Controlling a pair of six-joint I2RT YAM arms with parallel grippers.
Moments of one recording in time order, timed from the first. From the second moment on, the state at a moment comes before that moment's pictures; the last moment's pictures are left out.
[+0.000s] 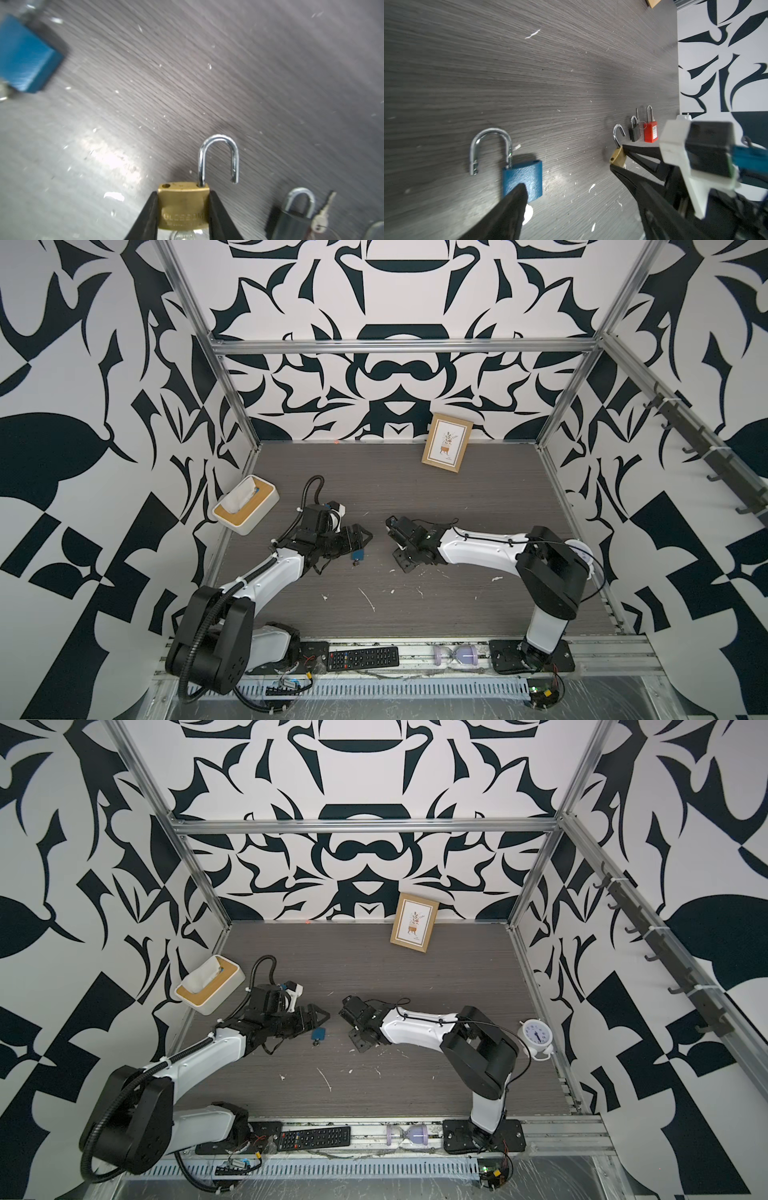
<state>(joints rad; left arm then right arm) -0.33 1.30 0.59 -0.09 0.53 -0.62 0.94 1.77 1.11 -0.48 0.15 0.24</state>
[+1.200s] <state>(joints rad) -0.43 1.62 0.74 0.21 0.85 -0.75 0.94 1.67 1.18 -0.50 0.01 0.08</state>
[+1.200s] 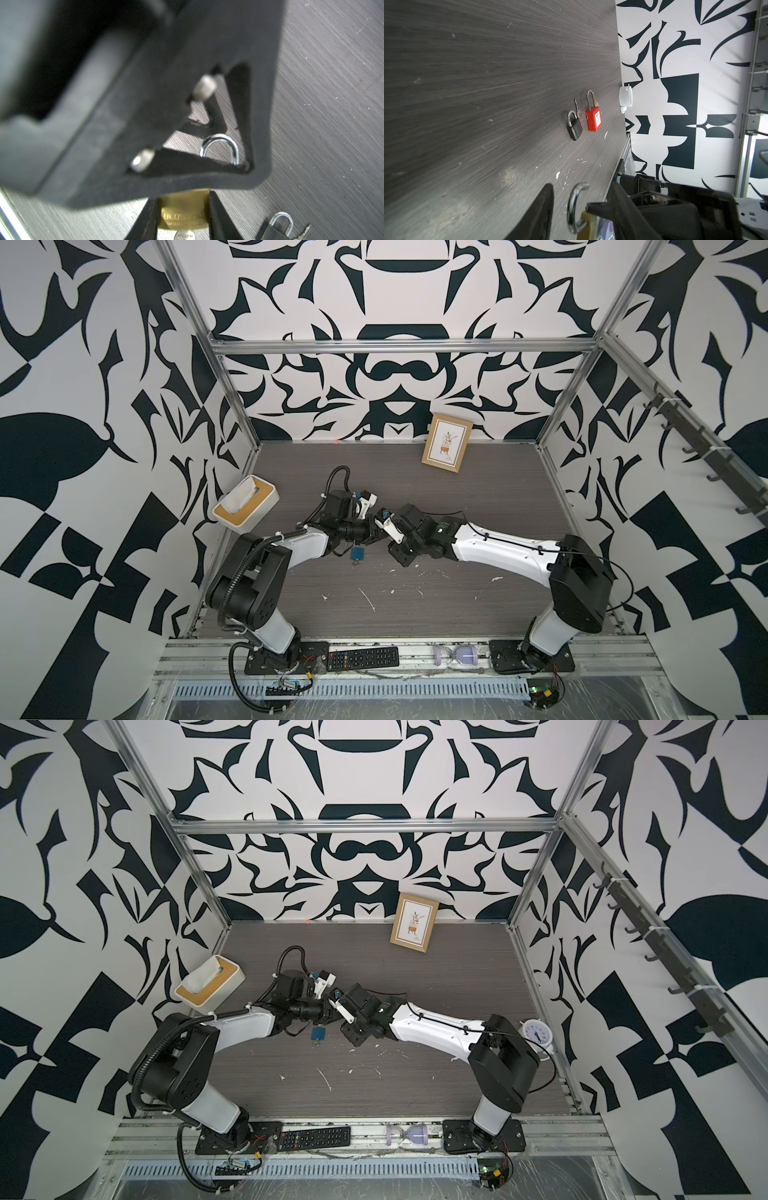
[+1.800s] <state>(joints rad) -0.44 1.65 0.76 0.20 0.89 -0.76 0.94 1.67 1.18 -0.50 0.02 0.08</state>
